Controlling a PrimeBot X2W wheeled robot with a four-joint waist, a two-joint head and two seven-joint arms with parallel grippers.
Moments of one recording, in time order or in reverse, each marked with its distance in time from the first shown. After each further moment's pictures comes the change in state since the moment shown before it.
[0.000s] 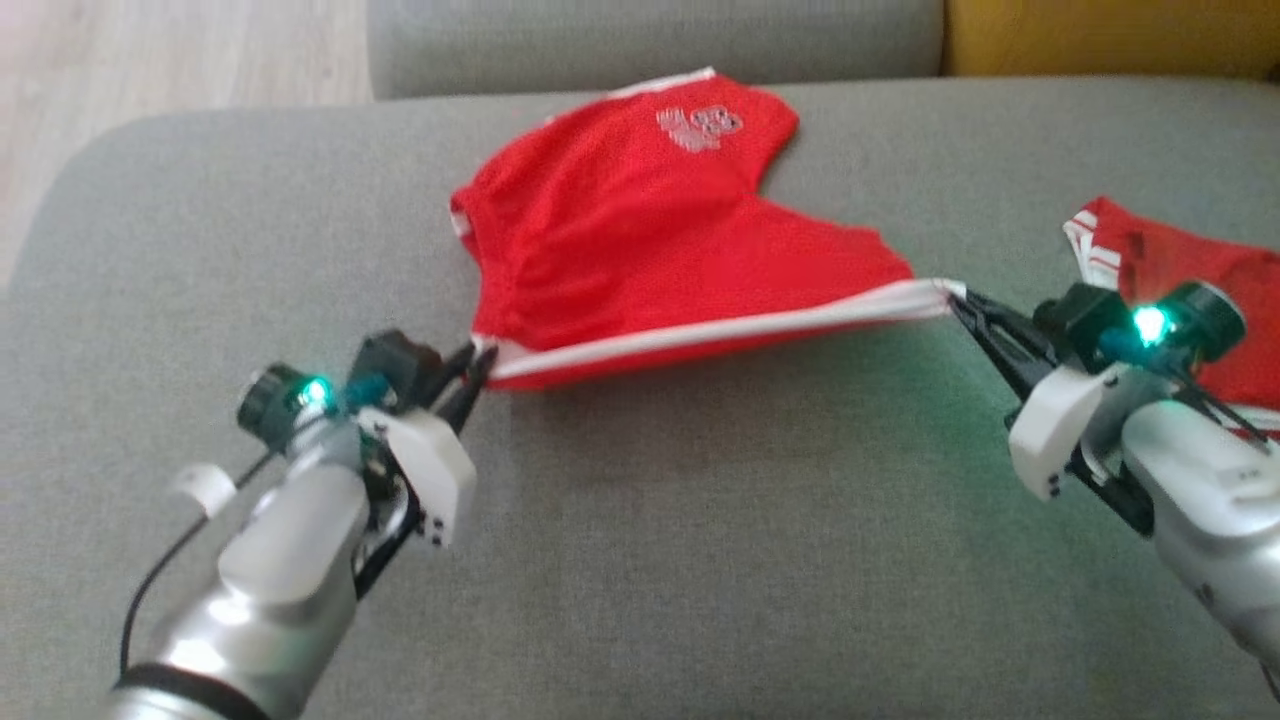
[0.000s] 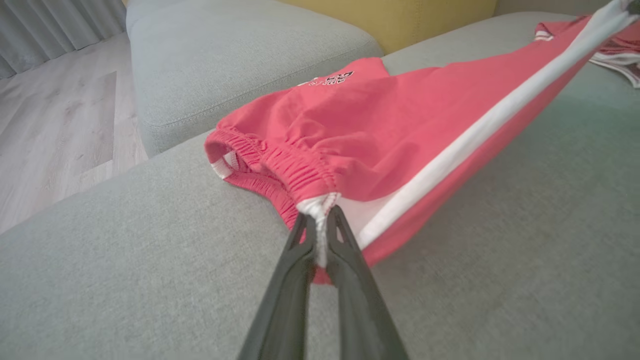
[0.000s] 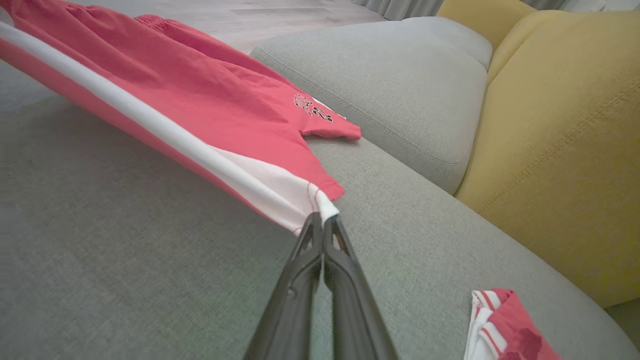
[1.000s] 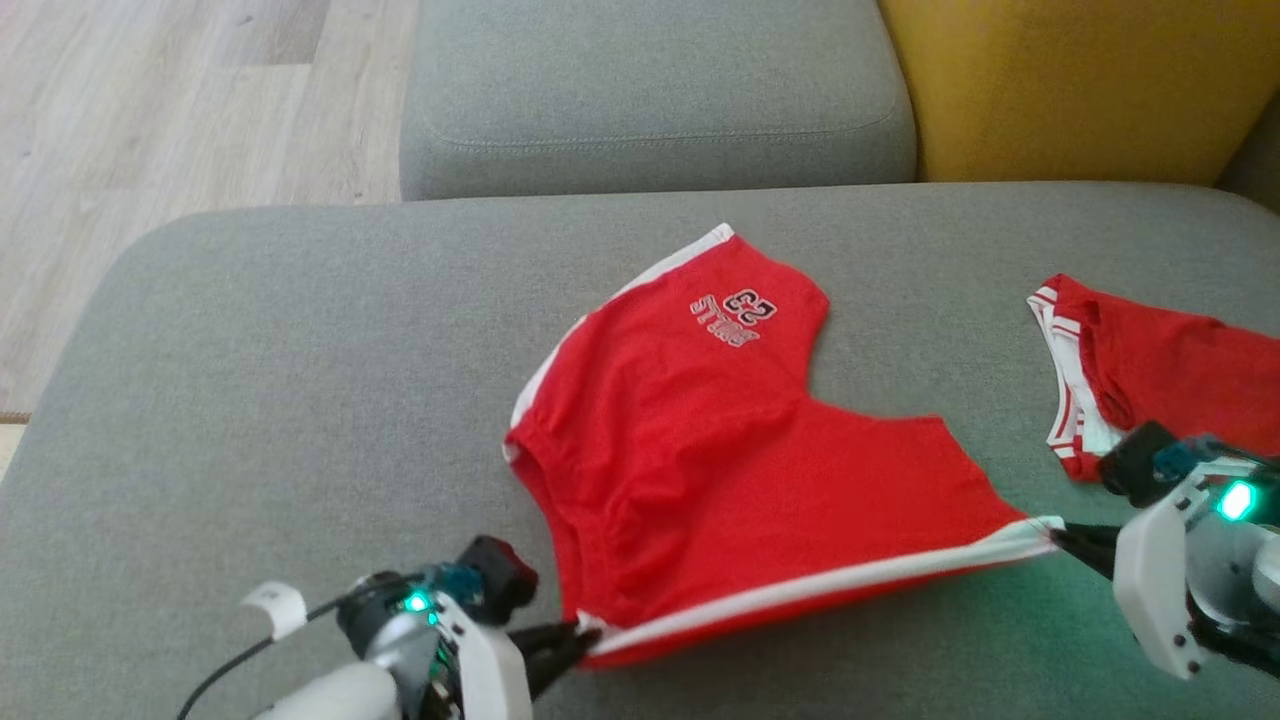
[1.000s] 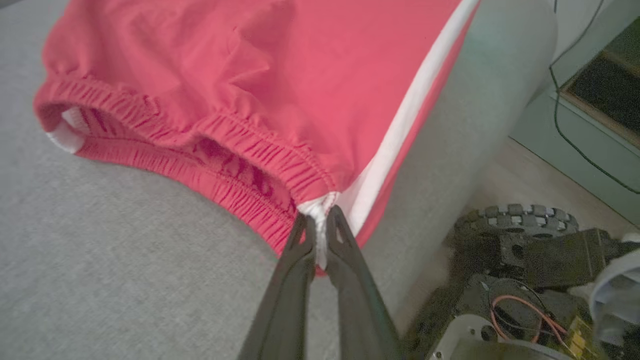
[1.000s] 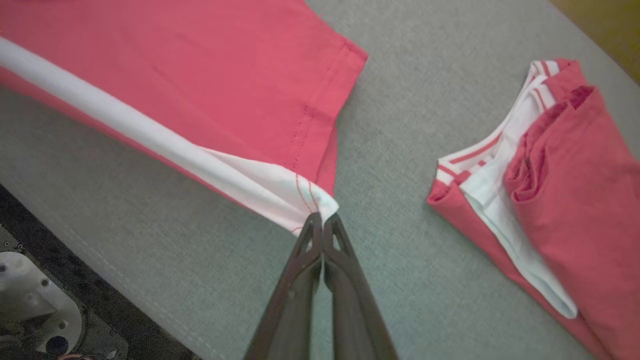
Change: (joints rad) left arm 0.282 0.240 -0.301 -0.577 -0.307 -0.008 0.371; right arm 0.142 -0.397 0.286 -0.442 0.389 0.000 0.506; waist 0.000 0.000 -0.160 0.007
